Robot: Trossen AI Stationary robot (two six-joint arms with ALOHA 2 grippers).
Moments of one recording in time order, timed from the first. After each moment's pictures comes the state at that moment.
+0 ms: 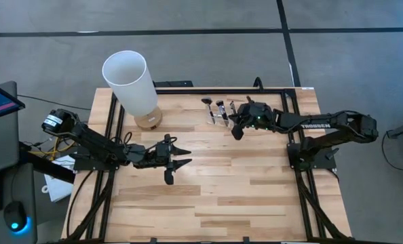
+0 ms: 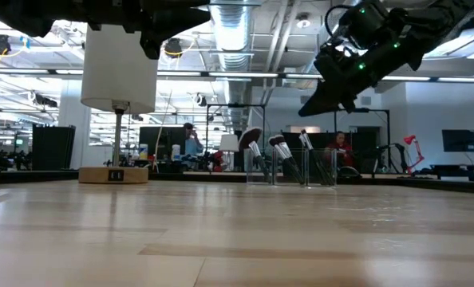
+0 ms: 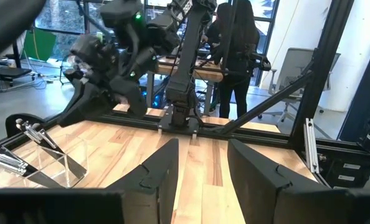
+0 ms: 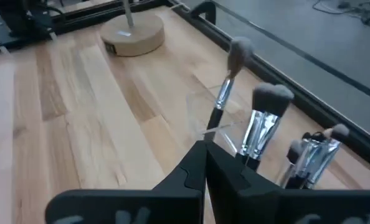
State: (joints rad) left arm -0.37 1.35 0.49 0.91 -0.44 -0.06; right arm -0.33 1.24 0.58 0.14 0.12 0.10
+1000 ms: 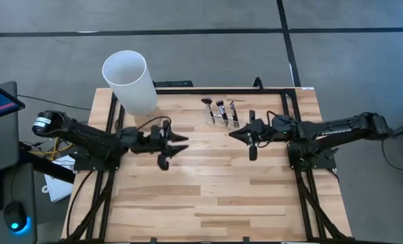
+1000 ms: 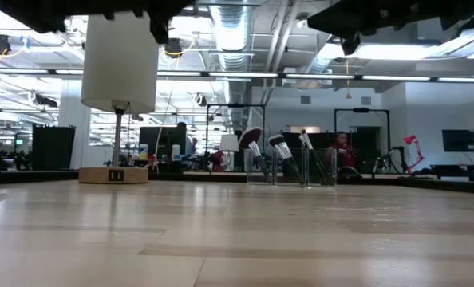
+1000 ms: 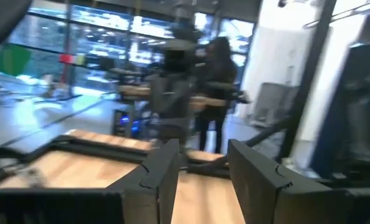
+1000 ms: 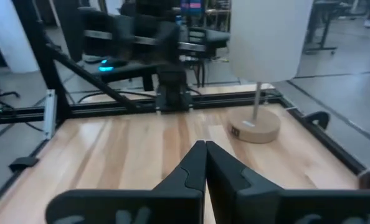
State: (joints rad) left arm -0.19 1.19 0.49 0.88 -0.17 -0.12; right arm 0.01 0.96 0.58 0.22 0.05 0.01
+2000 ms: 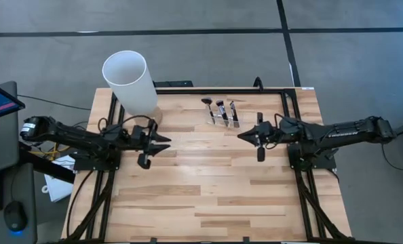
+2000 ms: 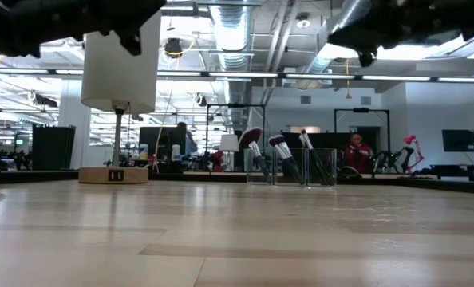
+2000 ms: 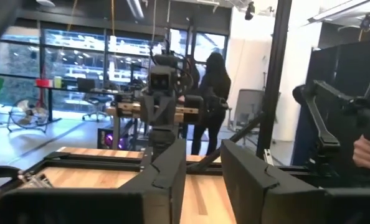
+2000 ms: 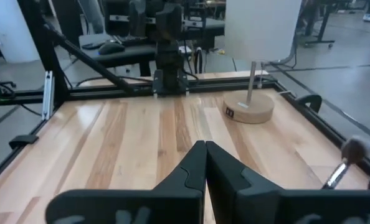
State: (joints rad) left arm -0.09 0.91 0.23 0.92 0.02 -0.06; right arm 0.01 0.80 0.46 0.16 0.05 0.00
